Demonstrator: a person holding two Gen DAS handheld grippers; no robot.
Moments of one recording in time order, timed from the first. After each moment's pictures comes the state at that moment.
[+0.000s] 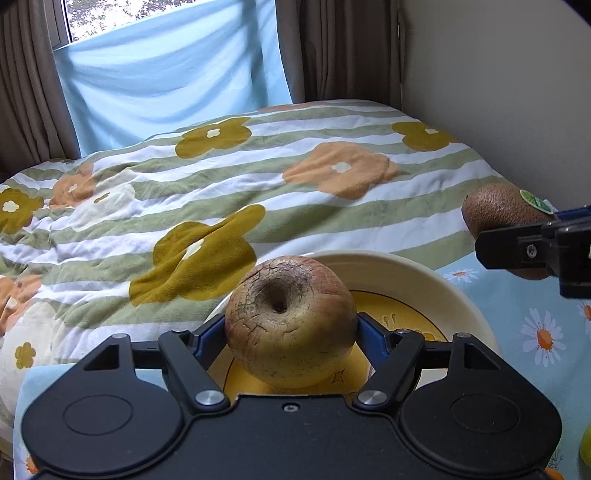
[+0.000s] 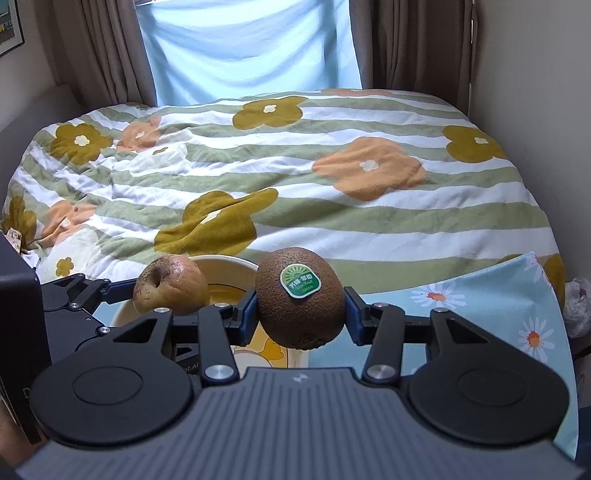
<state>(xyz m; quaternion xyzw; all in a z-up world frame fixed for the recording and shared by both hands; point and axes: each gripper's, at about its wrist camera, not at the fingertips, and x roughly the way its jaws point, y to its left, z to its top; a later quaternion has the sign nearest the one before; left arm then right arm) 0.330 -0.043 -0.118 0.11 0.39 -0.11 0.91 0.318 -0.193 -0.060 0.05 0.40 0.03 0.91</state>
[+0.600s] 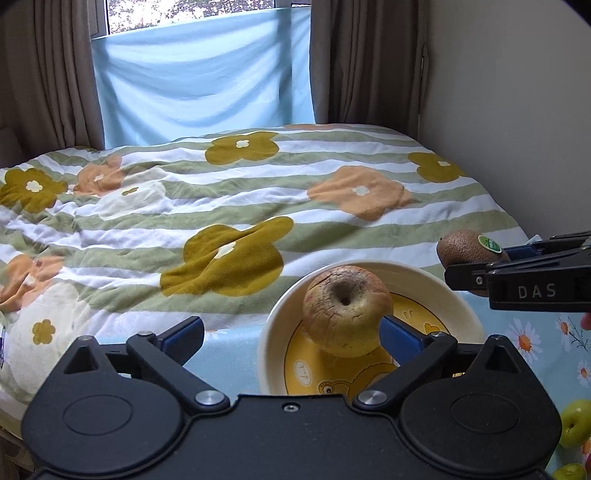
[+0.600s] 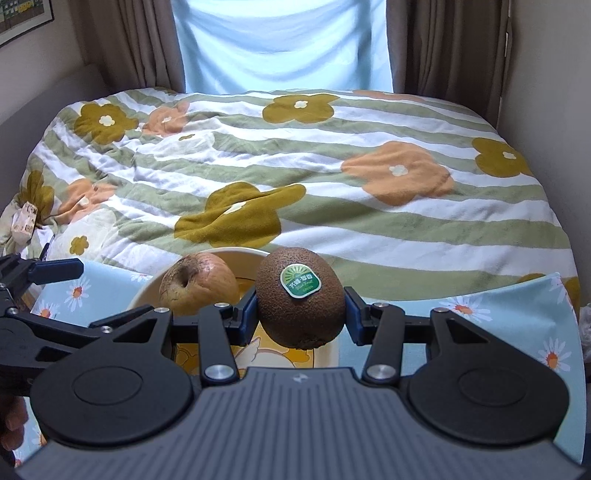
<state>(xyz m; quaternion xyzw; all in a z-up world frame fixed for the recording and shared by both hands) 0.295 0.016 -0.075 0.06 0.37 -0.09 0.92 0.323 -0.169 -0.067 0.02 0.40 0.08 0.91</state>
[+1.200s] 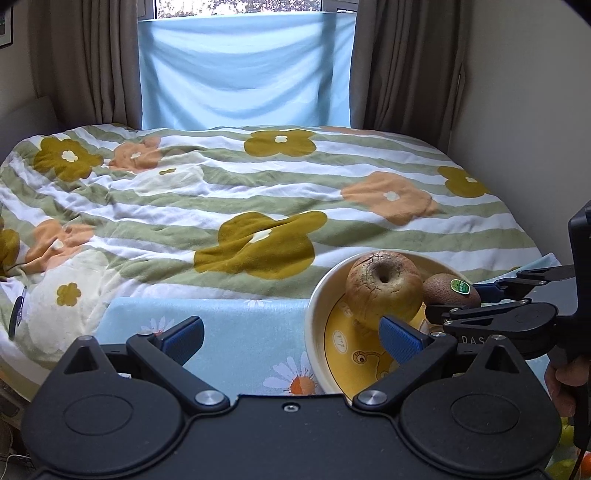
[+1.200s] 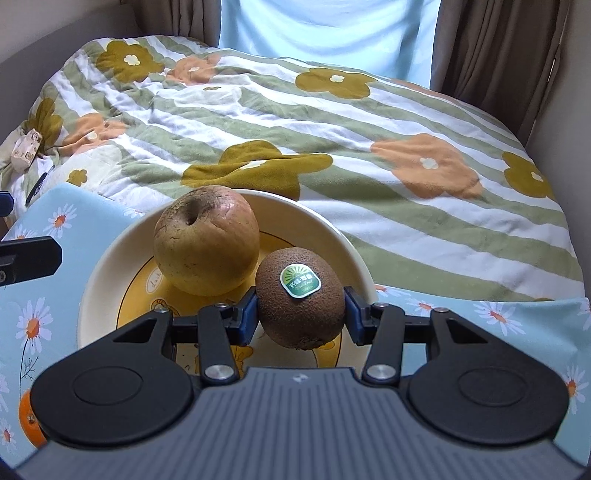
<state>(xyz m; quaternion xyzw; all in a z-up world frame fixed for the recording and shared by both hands) 0.268 0.048 -0.069 0.02 0.38 -0.05 0.92 0.329 -0.132 -0.117 -0.07 0.42 0.12 0.90</state>
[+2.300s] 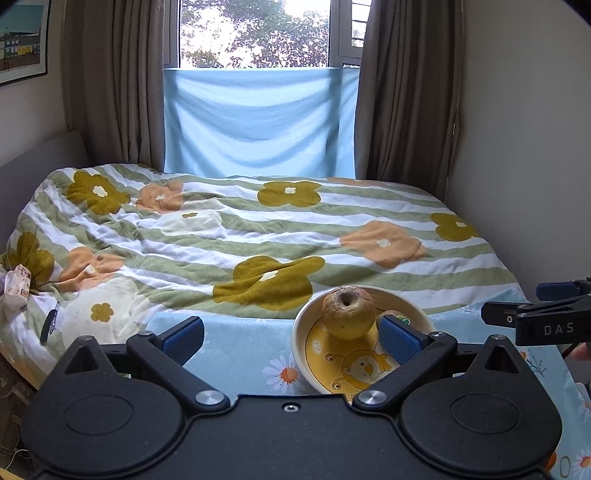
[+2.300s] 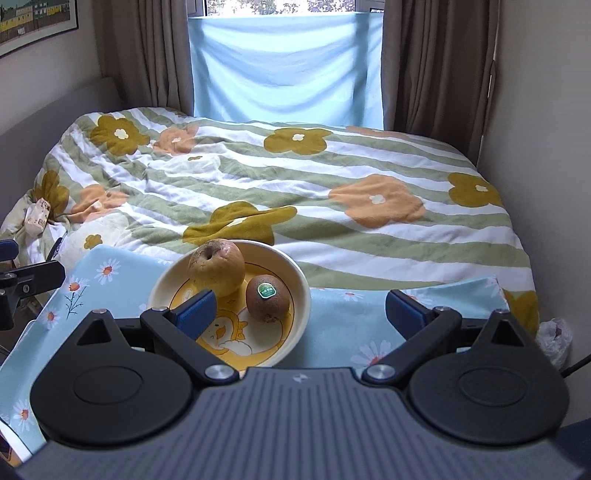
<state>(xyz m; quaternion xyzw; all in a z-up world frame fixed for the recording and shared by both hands) 0.159 0.034 0.011 0.01 0.30 -0.02 0.95 0.208 -0.199 -0.001 0.00 0.35 0.07 0.93</state>
